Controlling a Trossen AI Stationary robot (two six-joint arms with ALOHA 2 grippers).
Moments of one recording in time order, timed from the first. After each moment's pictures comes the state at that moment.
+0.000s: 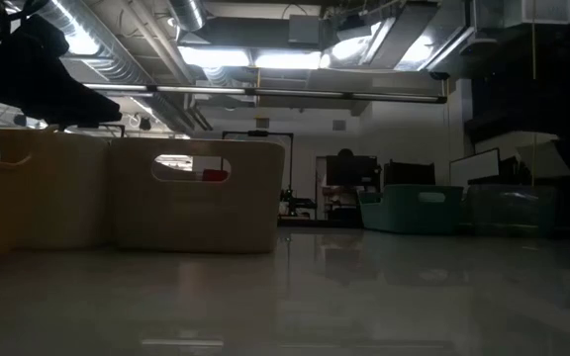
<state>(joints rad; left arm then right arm) -0.35 0.03 0.10 -0.30 -0.77 -0.18 0.80 0.37 0.23 -0.43 1.09 1.03</state>
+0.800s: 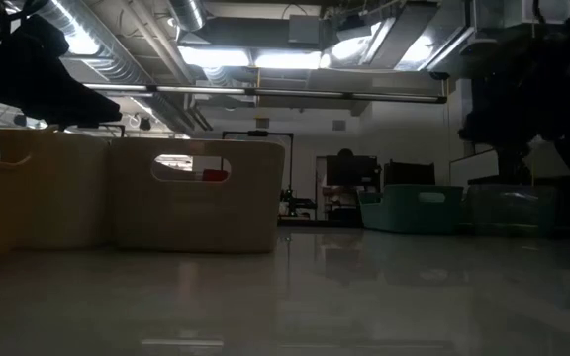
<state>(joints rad) -0.35 0.03 0.10 -0.30 -0.77 -0.18 0.14 0.37 0.04 0.14 0.17 0.38</state>
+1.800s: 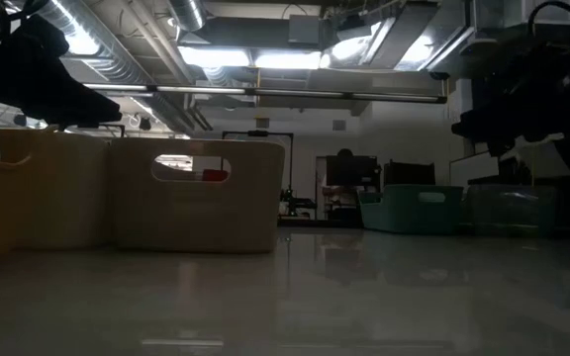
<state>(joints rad) -0.35 0.03 0.10 -0.30 -0.77 -0.18 -0.22 0.18 0.01 0.06 -0.16 0.12</state>
